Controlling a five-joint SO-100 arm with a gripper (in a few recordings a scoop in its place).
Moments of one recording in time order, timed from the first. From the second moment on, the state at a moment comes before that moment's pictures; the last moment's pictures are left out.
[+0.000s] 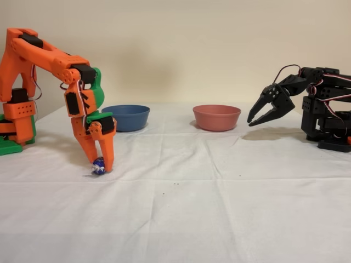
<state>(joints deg) 29.3 70.2 95.6 57.6 -9.6</state>
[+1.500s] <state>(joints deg) -28.8 92.7 93.9 70.1 -8.2</state>
